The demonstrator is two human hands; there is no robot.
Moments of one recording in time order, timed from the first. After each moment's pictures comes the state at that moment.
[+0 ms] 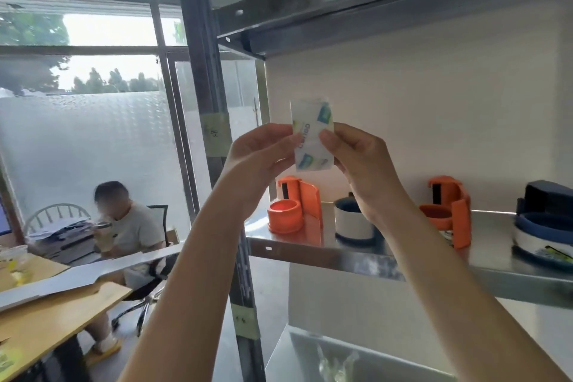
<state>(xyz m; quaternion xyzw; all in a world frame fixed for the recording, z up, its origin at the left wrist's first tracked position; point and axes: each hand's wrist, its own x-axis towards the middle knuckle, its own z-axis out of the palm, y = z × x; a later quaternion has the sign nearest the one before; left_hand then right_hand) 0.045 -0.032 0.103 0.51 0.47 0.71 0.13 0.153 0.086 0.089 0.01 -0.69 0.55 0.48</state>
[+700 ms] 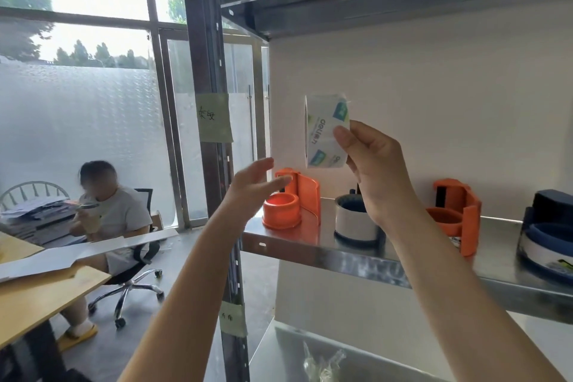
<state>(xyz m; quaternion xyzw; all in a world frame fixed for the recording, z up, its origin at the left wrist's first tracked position) -0.019 -0.004 0.044 0.41 0.68 0.61 0.06 0.136 0.101 0.079 -0.01 -0.68 0.54 0.49</state>
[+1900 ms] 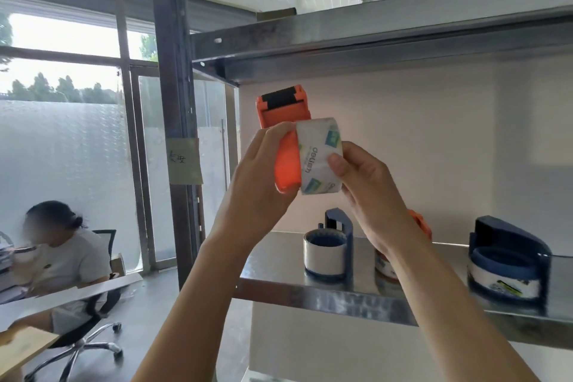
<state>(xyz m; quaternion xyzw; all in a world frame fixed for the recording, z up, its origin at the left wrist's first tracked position) 0.056 0.005 0.106 0.58 0.57 0.46 -0.36 0.177 0.111 0.101 0.03 -0.72 0.49 0.49</state>
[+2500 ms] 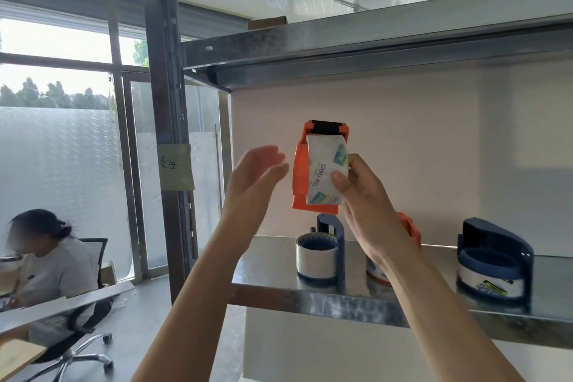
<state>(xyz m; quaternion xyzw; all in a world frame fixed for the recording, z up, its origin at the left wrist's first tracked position) 0.056 0.016 0.103 0.53 0.47 0.71 0.01 0.183 0.122 0.086 0.01 -0.71 0.52 0.48</state>
